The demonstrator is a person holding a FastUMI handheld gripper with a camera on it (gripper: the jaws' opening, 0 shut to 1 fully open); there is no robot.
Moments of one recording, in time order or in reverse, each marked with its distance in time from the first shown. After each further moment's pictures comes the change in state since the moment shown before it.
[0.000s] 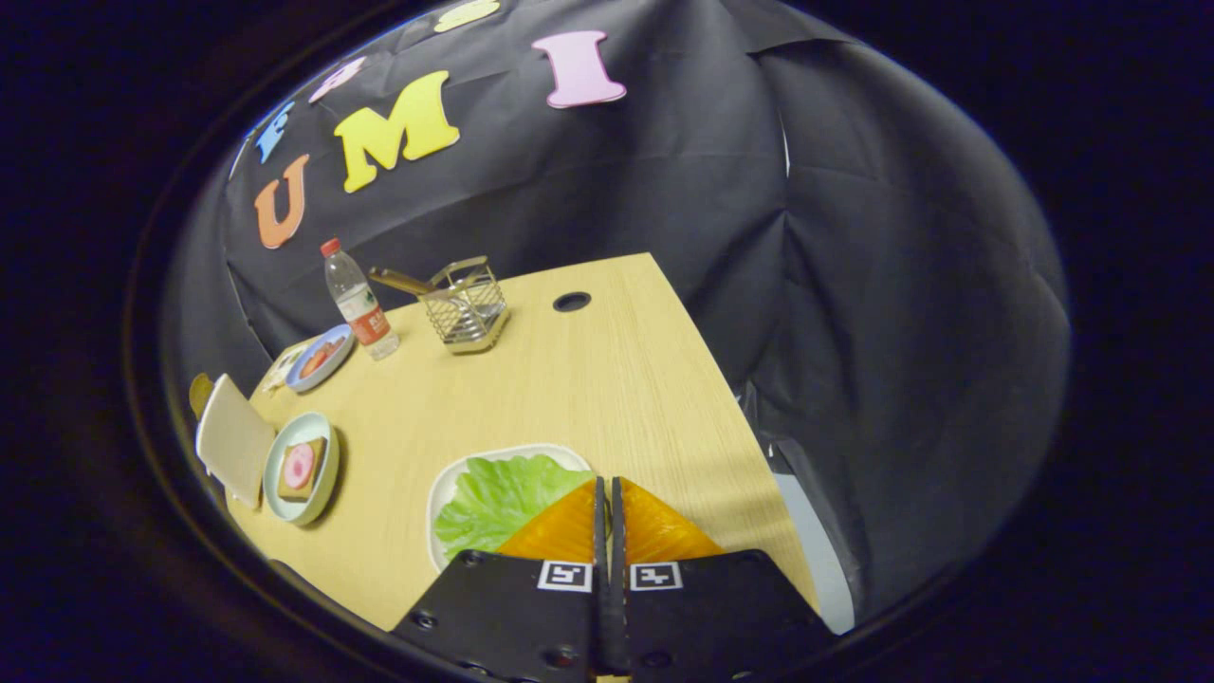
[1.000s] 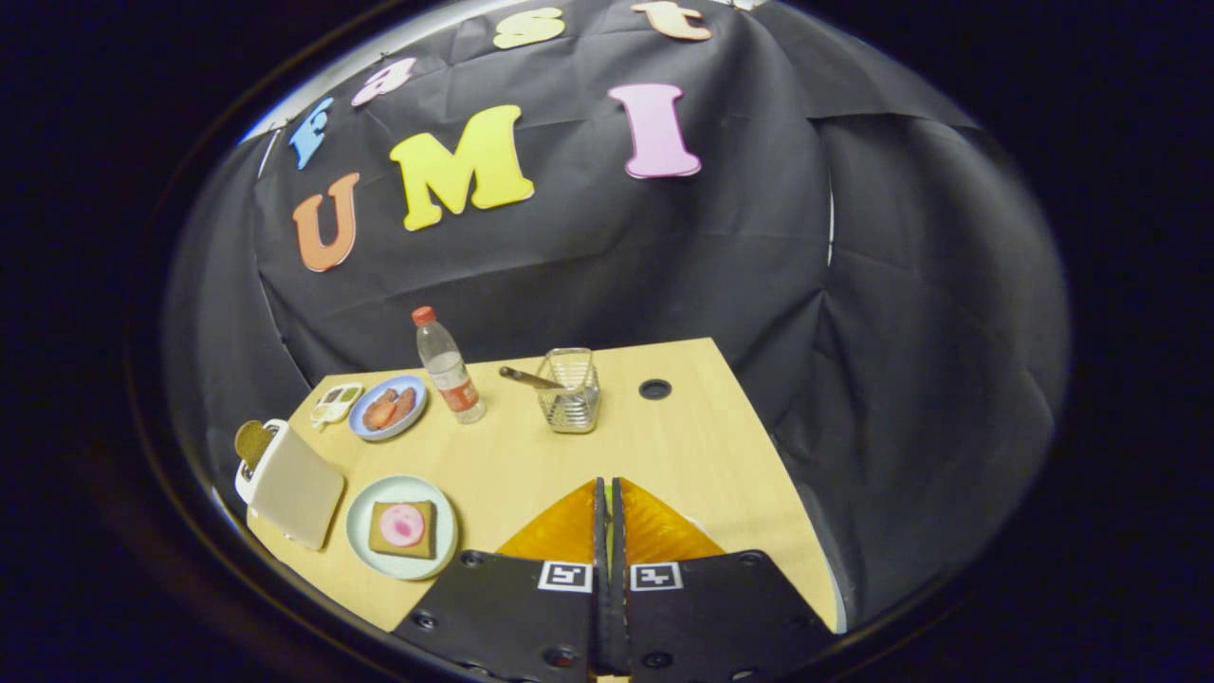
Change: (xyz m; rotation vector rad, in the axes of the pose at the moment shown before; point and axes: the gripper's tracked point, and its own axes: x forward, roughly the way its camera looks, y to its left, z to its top) arm -0.078 0.132 0.086 -0.095 -0.117 0.025
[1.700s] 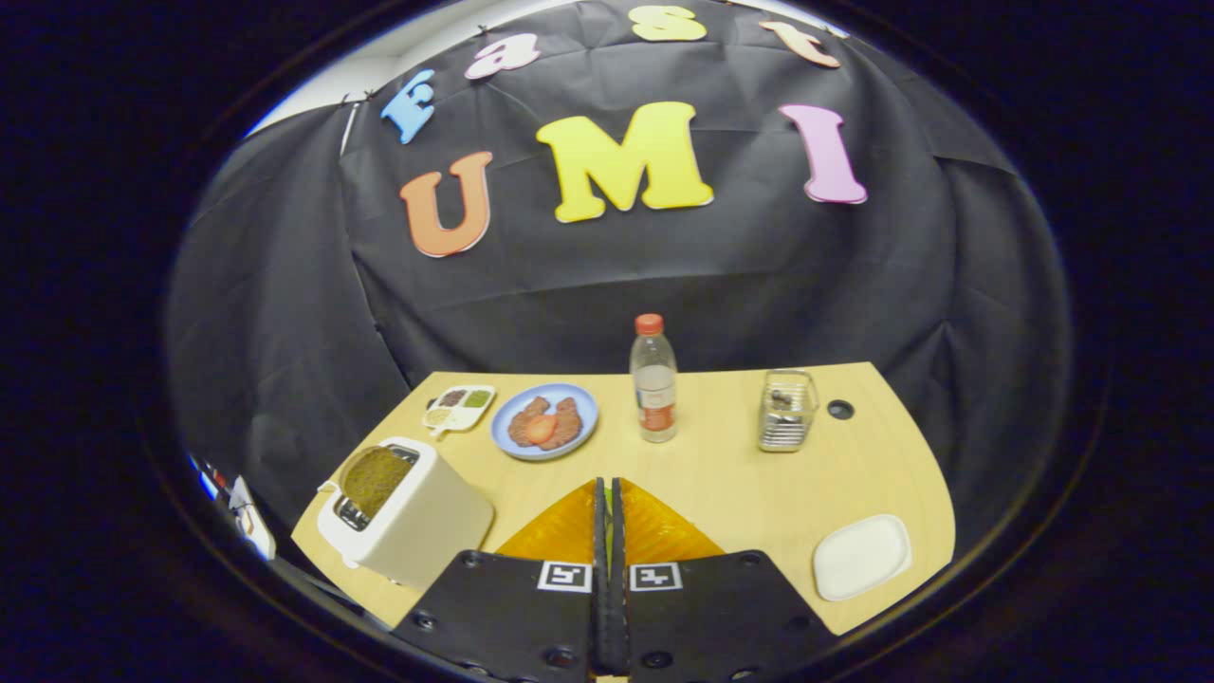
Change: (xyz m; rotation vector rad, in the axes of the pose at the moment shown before) arm -0.006 0.277 -0.003 -0.079 -0.002 0.250
